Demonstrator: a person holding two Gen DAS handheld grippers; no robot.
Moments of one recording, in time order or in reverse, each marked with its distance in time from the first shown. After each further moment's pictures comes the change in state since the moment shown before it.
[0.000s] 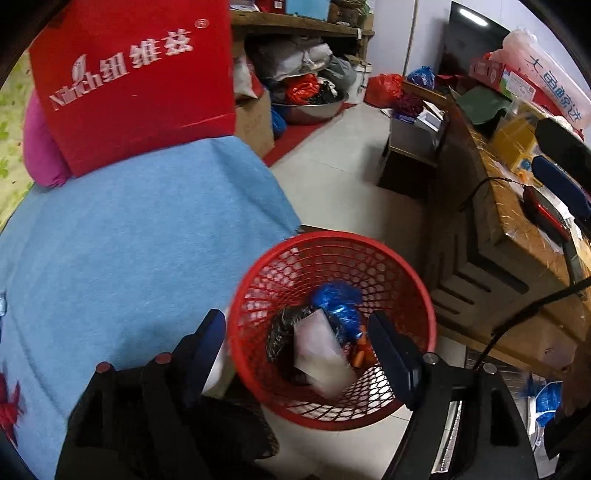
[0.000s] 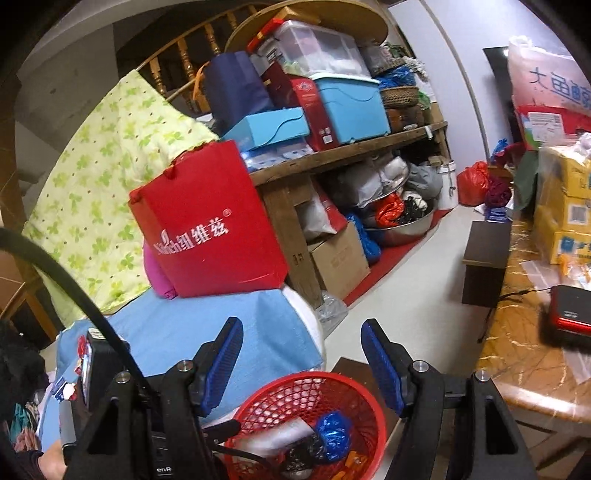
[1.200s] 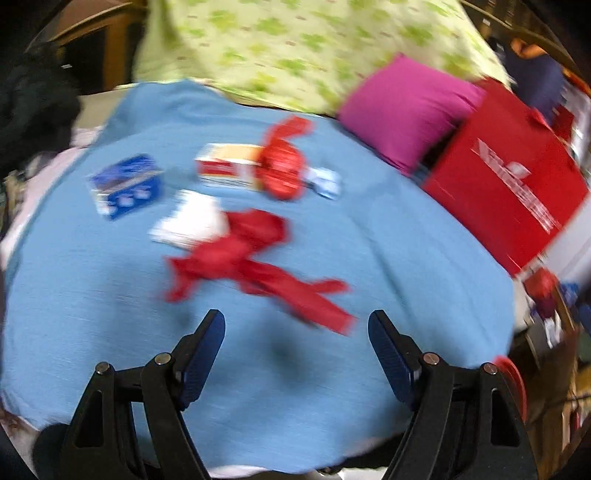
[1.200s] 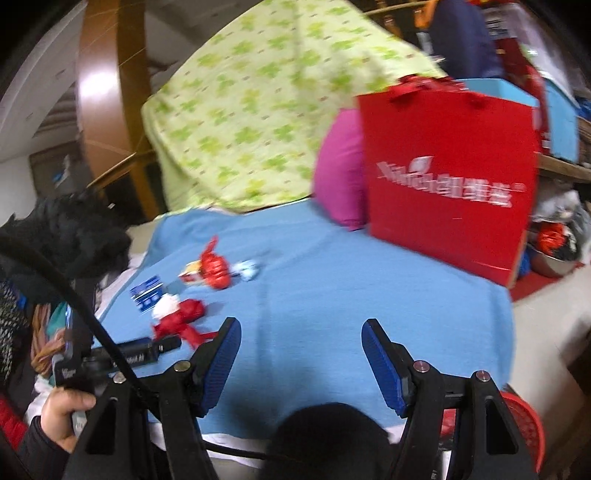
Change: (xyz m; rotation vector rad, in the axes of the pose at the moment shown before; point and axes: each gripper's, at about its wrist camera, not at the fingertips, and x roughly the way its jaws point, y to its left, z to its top) left arm -0.159 0.335 -0.211 -0.846 -0.249 0.386; right arm 0.065 0.301 -0.059 -0.445 0.268 0.461
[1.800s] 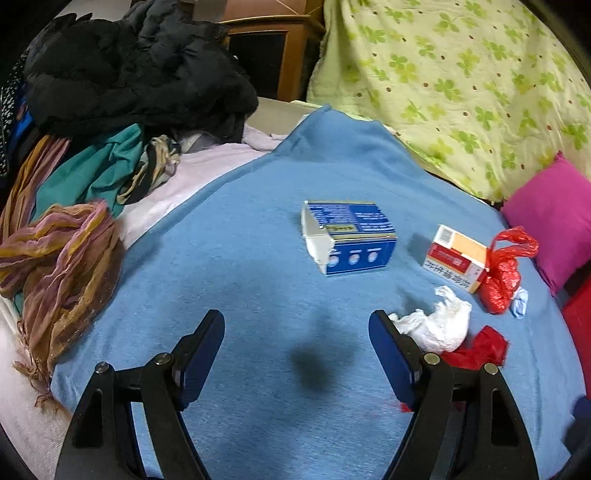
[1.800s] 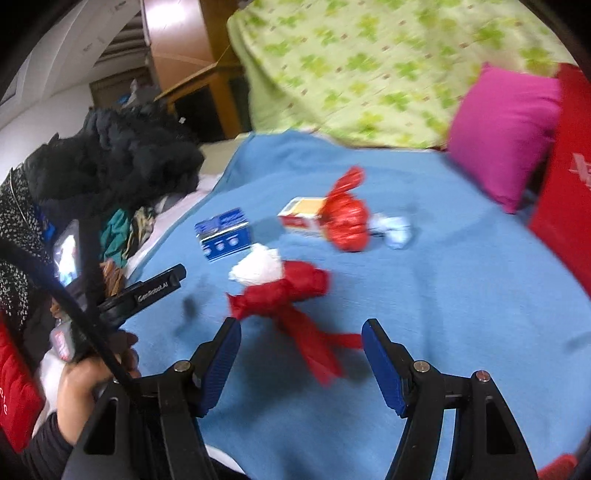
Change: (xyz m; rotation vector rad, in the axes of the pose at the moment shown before) left arm 0.010 0.144 0.017 -0.345 -0.190 0.434; right arm 0.178 0.150 0.005 -0.196 0.267 0.265
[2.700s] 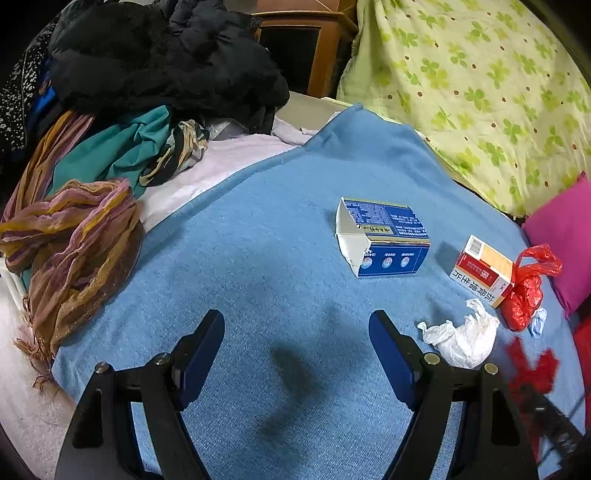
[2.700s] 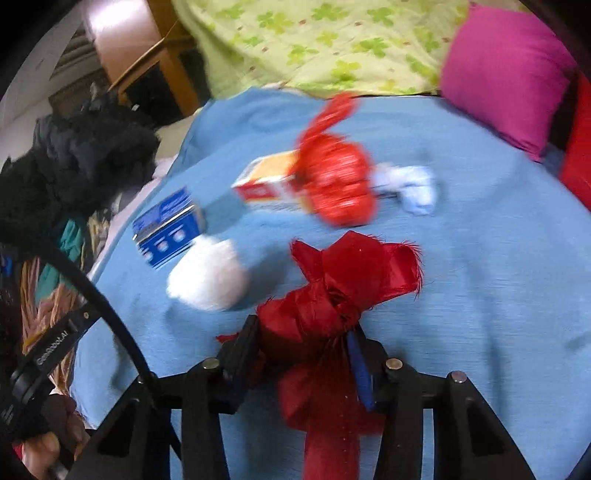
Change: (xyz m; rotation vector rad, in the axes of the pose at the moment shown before) left arm 0.004 0.015 -0.002 -0.079 0.006 0.059; right arm 0.072 -0.052 0.004 0.182 0.067 -0.078
